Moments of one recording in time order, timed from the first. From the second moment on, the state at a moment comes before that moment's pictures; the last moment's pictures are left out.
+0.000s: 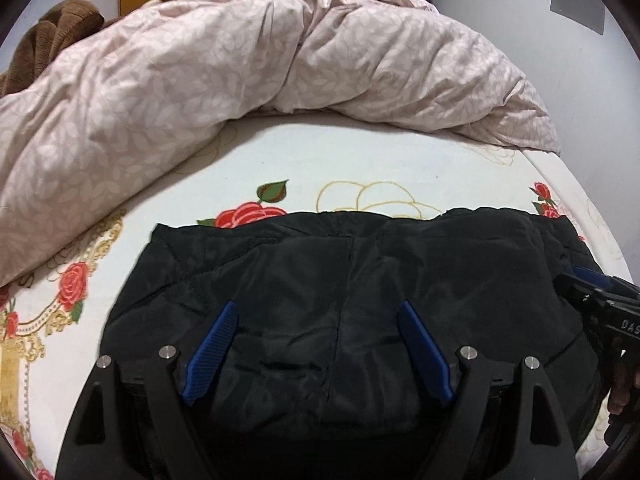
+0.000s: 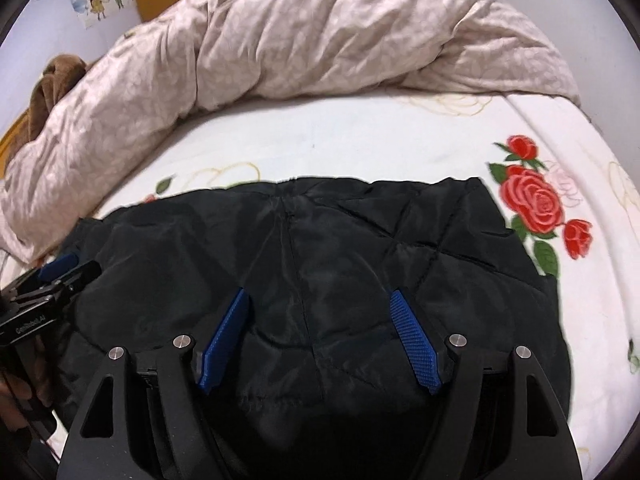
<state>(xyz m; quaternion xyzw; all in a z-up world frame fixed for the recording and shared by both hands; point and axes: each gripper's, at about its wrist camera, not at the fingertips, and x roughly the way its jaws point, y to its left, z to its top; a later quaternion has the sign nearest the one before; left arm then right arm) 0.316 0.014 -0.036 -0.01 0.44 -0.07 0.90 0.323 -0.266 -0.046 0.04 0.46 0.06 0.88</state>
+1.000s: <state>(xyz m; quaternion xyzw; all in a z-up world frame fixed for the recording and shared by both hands) 0.284 0.078 -0.056 -0.02 0.43 0.00 0.90 0.281 -0.334 -0.072 0.04 0.47 -0.01 0.88</state>
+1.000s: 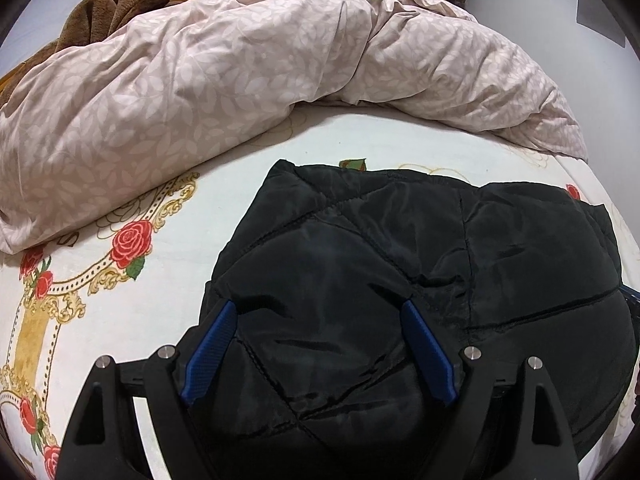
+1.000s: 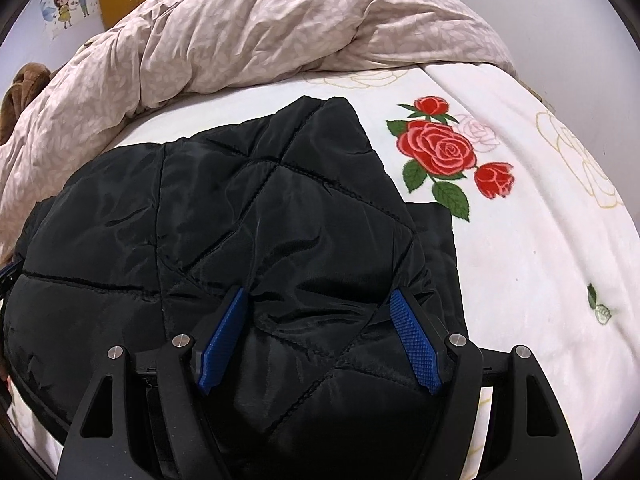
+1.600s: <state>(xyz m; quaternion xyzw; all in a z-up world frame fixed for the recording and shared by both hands) 0.290 0.085 -0.059 -0.03 0.44 0.00 0.90 0.287 -0.333 -0.065 0.03 0.48 -0.03 0.88</state>
